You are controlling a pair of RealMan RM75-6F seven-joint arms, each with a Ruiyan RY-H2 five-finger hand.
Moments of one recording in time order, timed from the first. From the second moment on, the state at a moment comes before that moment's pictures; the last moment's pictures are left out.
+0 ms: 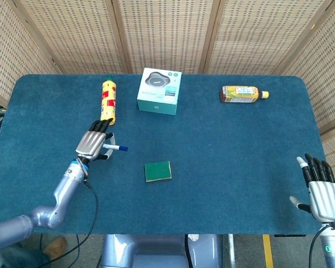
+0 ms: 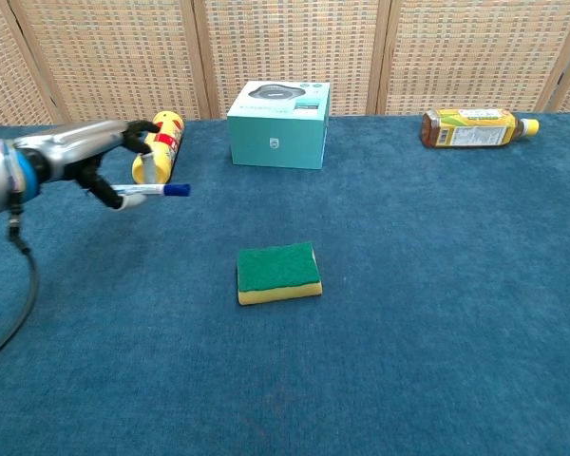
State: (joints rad) left arm -0.72 -1.58 -0.28 -1.31 1.09 0.88 0.30; right arm 0.09 -1.12 0.09 -1.66 -1.43 1.47 -0.19
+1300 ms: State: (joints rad) left arm -1.09 -1.93 -0.39 -1.11 0.42 0.82 0.62; right arm 0.09 -1.09 0.11 -1.62 -1.35 1.42 -0.10
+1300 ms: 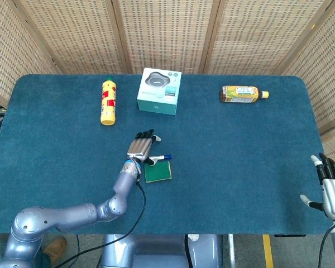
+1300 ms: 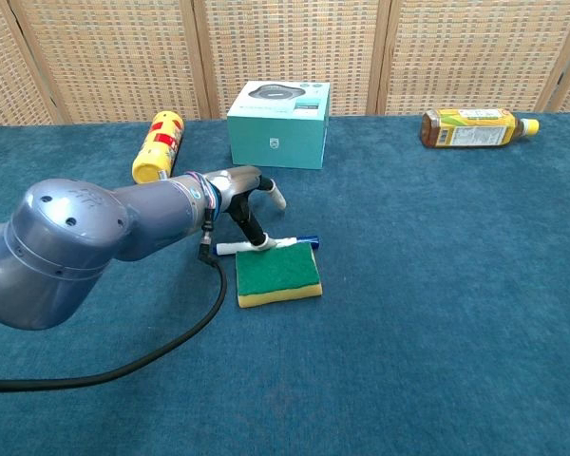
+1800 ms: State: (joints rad) left arm -0.92 -1.60 -0.39 -1.49 0.60 0.95 0.50; right arm 0.09 -1.09 0.11 -1.63 -1.37 1.43 -0.12
